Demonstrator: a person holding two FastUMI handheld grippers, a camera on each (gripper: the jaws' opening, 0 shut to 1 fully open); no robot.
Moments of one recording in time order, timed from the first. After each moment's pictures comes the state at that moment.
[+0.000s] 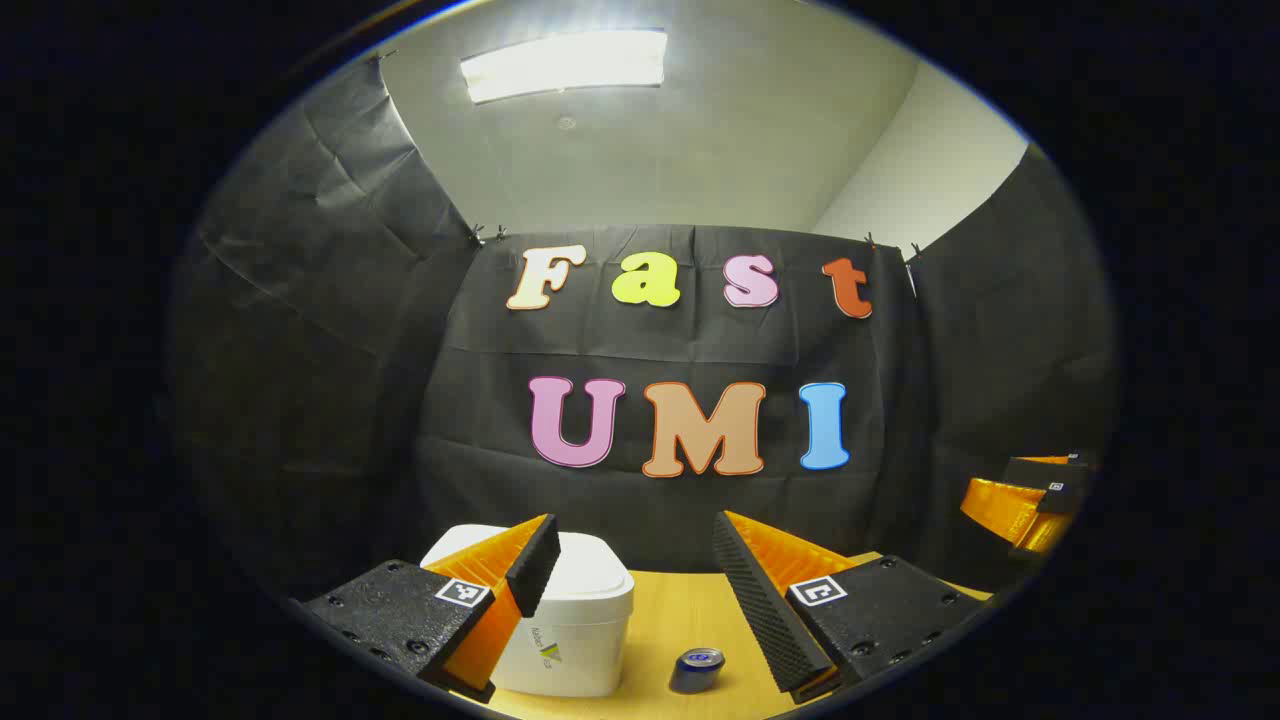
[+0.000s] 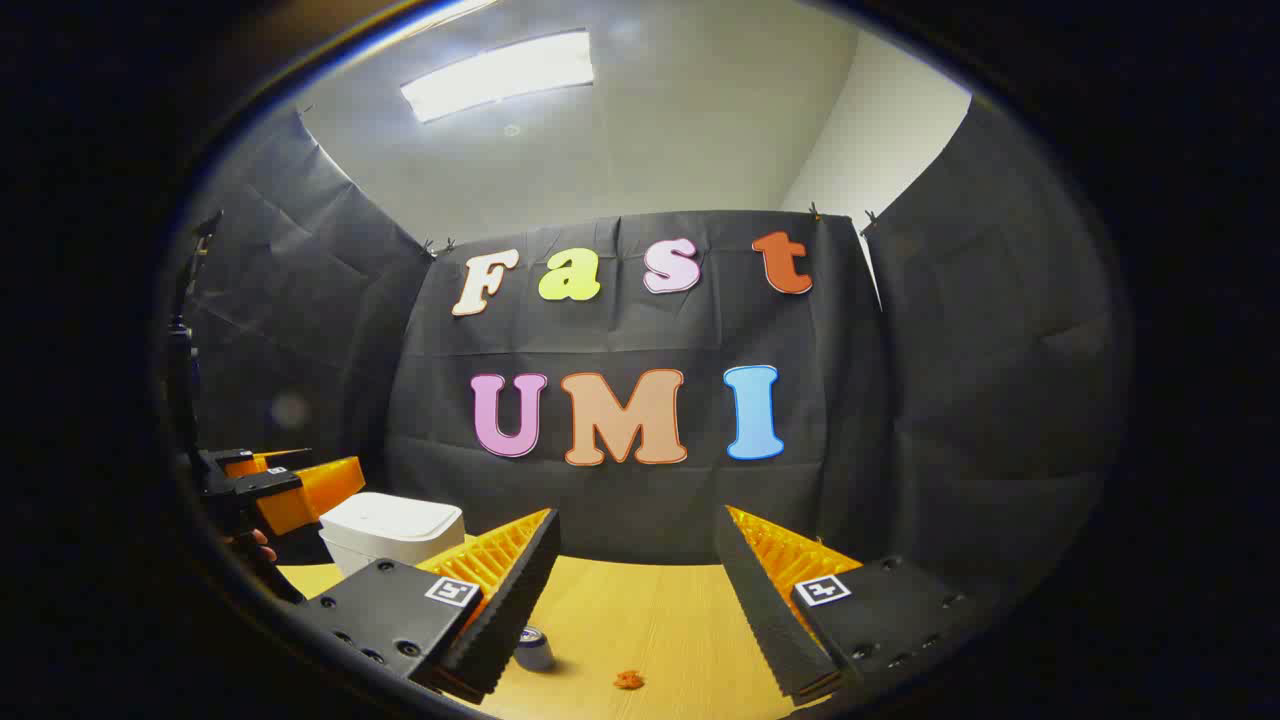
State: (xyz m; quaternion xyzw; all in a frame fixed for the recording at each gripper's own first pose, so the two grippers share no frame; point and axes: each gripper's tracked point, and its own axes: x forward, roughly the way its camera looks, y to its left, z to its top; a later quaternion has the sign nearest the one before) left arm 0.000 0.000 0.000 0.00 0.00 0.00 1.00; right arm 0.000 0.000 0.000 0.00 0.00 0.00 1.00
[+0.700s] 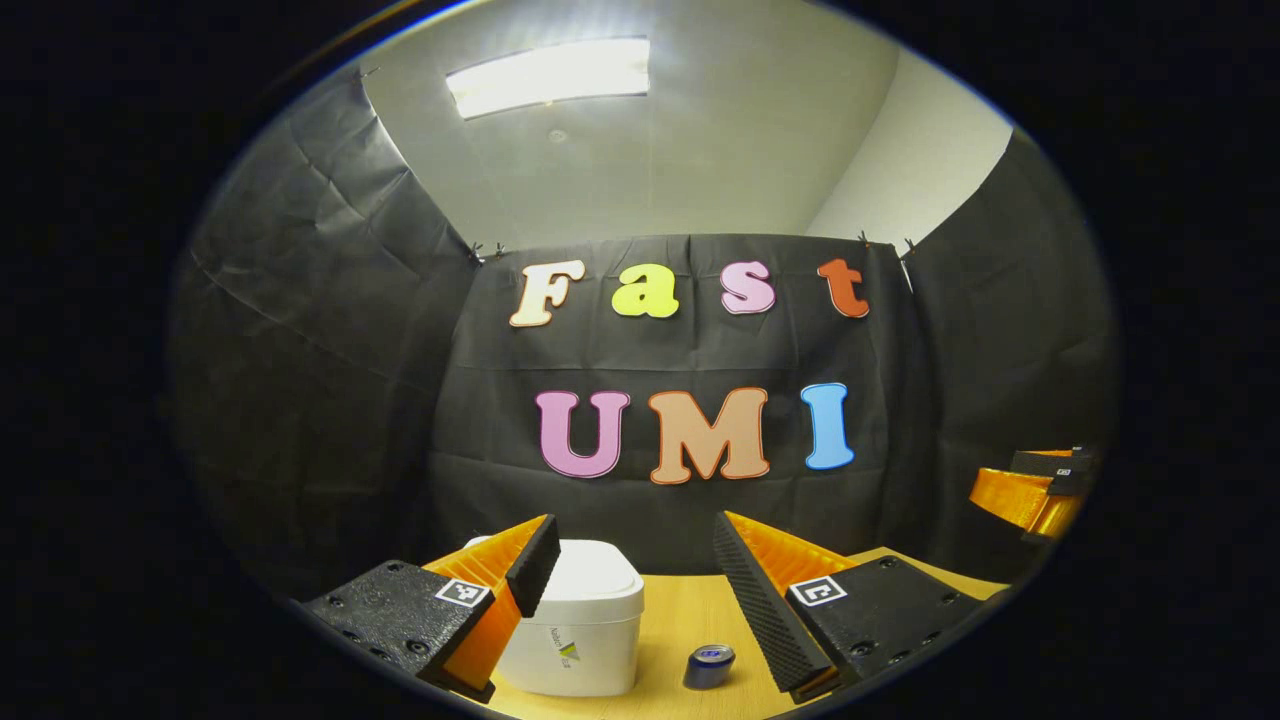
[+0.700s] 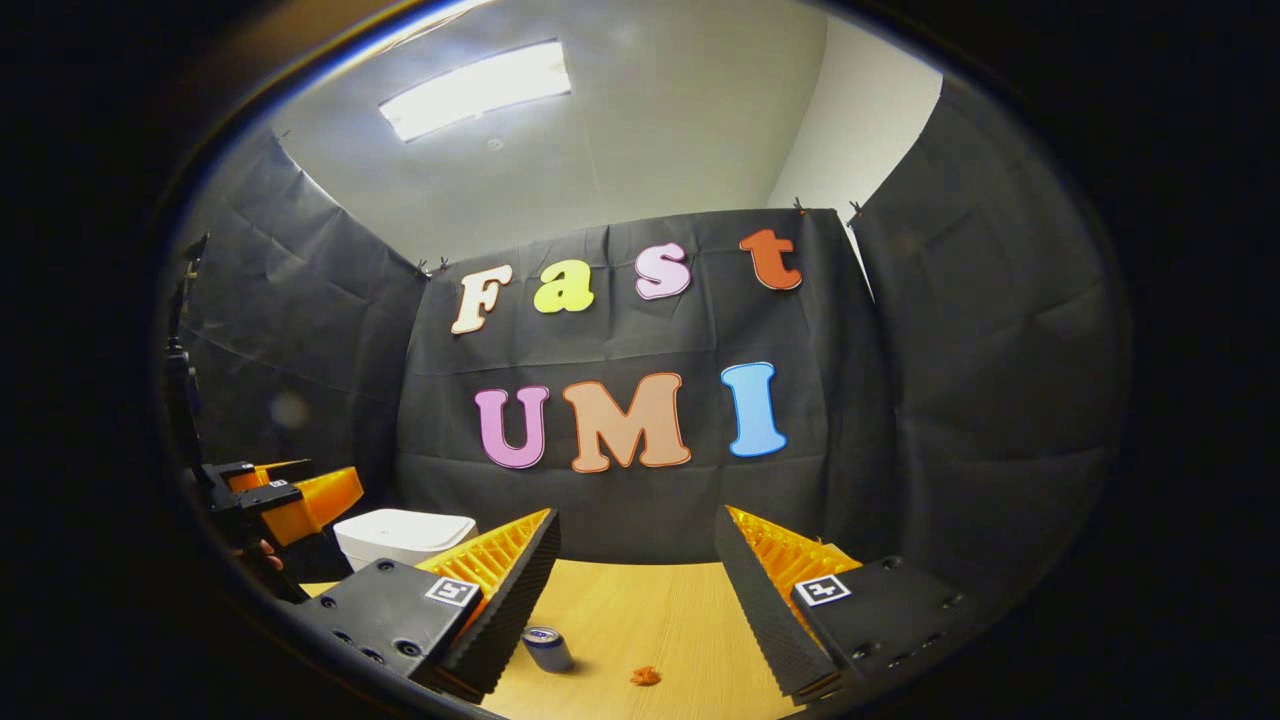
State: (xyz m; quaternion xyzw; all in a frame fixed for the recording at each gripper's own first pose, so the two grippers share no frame) left arm -0.019 0.005 0.018 0.03 -0.02 0.01 1.00; right arm -0.020 0.000 0.005 0.04 -0.01 0.01 1.00
